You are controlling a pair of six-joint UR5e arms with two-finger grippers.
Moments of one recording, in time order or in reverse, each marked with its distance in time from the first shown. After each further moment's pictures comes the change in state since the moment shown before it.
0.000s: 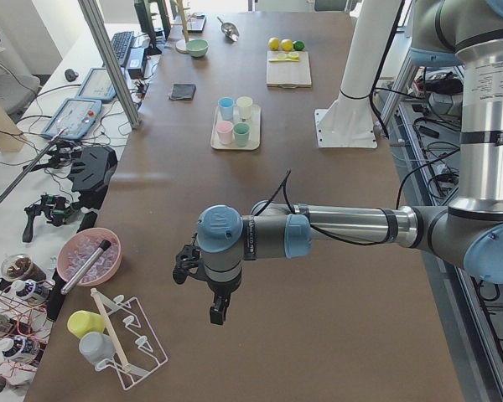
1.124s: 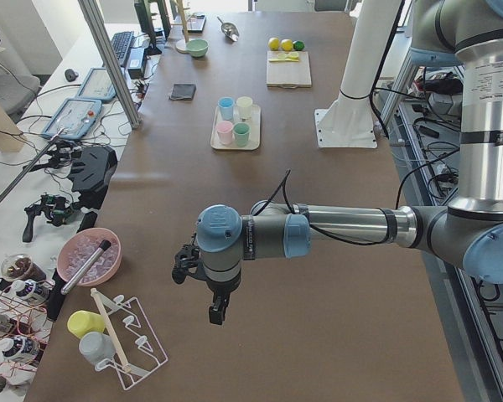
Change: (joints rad) left arm 0.000 -0.004 0.002 0.000 0.001 0.001; right arm 0.013 0.002 0.000 0.000 0.000 0.001
